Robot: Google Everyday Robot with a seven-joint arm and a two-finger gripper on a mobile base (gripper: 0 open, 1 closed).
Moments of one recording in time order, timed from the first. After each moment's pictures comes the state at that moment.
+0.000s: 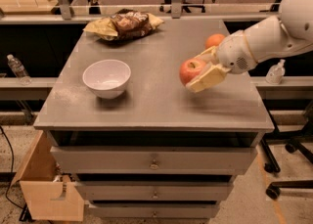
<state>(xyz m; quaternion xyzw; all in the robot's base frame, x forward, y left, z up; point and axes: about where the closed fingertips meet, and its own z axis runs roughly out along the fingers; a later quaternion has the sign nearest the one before) 0.578 -0.106 0.884 -0.58 0.70 0.24 0.35</state>
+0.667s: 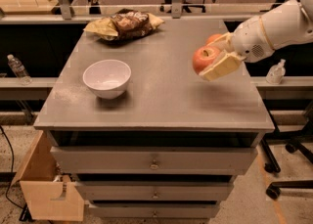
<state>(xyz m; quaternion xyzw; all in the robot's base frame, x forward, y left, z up) 0.592 -0.144 0.913 -0.58 0.70 0.19 0.37</state>
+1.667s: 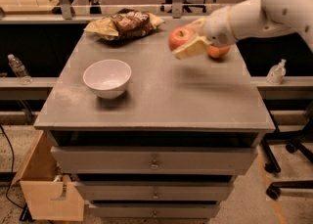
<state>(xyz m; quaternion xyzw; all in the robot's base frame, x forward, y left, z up) 0.674 -0.088 0.924 -0.56 0.67 0.19 0.45</state>
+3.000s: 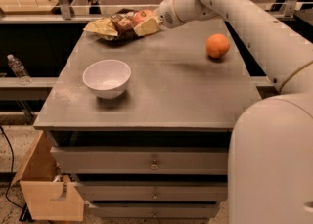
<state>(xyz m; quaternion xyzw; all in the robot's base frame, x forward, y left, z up) 0.796 0.019 0.927 -0.45 0.74 0.19 0.47</state>
